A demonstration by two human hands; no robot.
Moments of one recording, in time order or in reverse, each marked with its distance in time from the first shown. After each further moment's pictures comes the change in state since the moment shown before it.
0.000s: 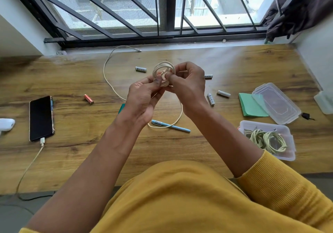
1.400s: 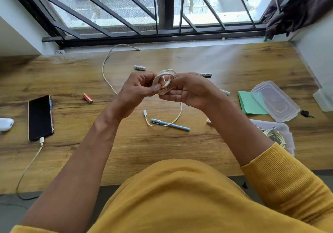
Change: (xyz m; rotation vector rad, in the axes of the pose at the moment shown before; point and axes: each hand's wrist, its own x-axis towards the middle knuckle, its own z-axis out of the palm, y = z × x) left_hand 0.019 0.024 -0.038 0.727 -0.490 0.298; right_hand 0.012 -0.018 -0.030 0.276 -0.507 0.558
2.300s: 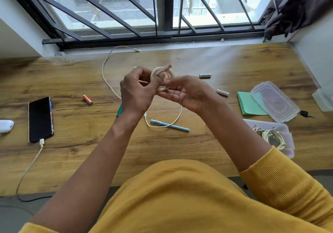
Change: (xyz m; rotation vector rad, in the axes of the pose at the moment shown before) left_hand 0.001 -0.001 0.032 0.342 0.642 0.031; right_hand -0.008 0.006 0.011 0.193 0.059 -0.024
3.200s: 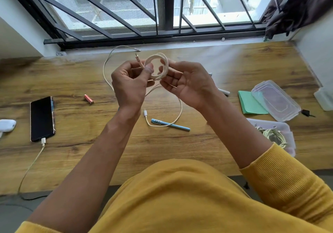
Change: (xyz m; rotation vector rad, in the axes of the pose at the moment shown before) left_hand 0.005 0.011 -0.002 -0.412 0.139 -0.146; right_hand 0.001 -0.009 0.003 0.007 -0.122 -0.123
